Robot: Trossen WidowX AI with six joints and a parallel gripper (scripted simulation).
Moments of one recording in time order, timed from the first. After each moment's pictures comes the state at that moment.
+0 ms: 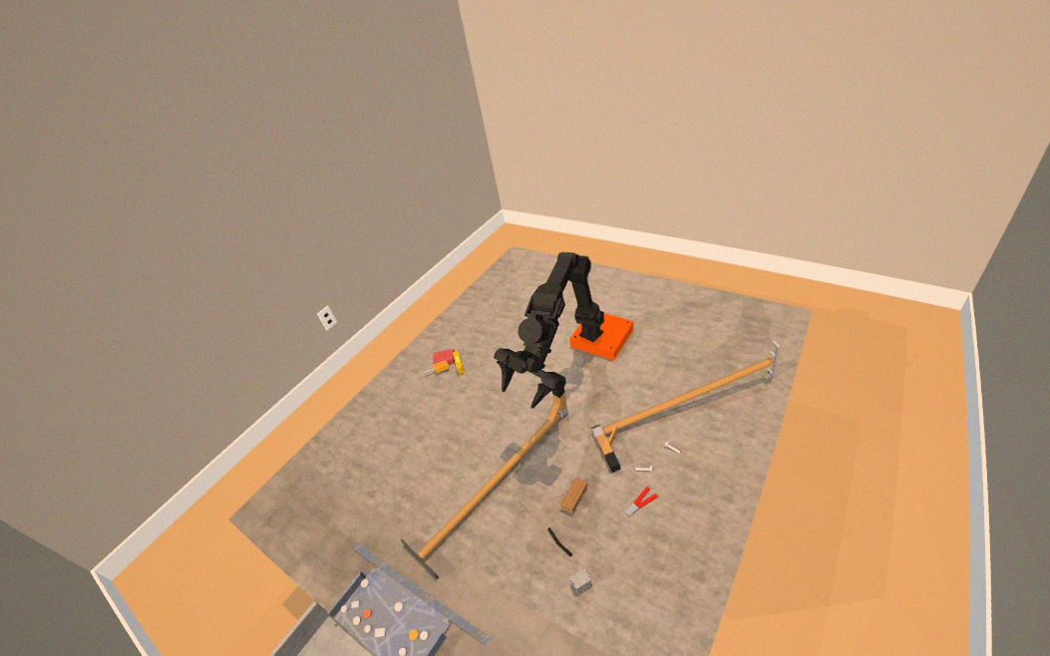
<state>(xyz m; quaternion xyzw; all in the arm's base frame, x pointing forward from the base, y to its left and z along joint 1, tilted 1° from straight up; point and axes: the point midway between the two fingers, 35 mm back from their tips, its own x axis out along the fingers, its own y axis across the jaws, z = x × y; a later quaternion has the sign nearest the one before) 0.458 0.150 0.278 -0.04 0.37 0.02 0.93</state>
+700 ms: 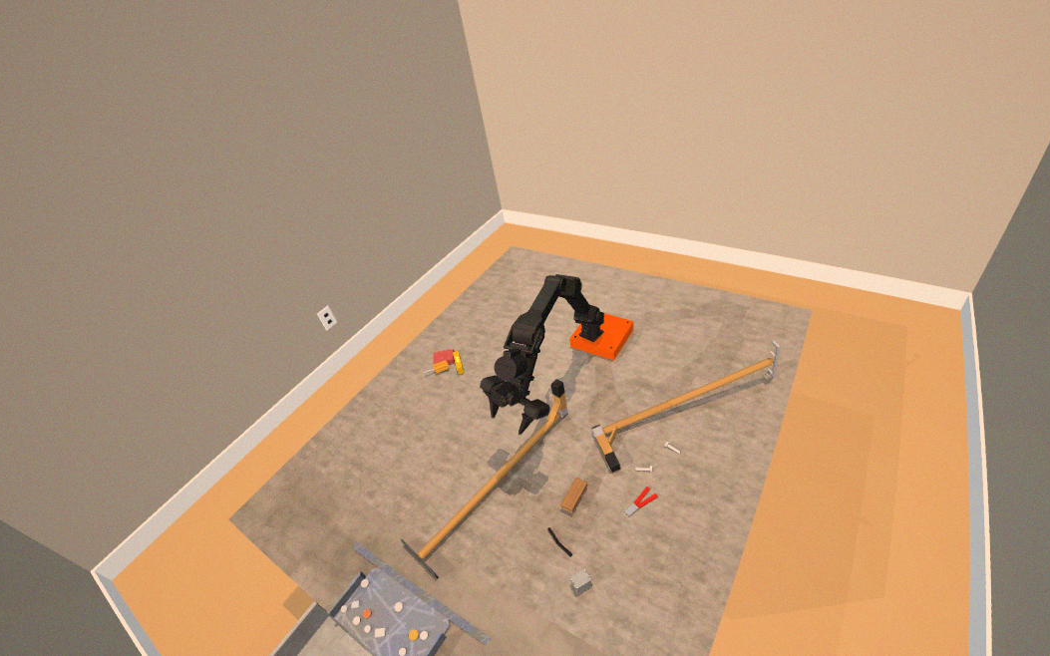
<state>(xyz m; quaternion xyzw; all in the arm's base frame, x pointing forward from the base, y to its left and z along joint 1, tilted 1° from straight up) 0.508 0.136 0.213 -0.03 0.44 0.02 0.90</state>
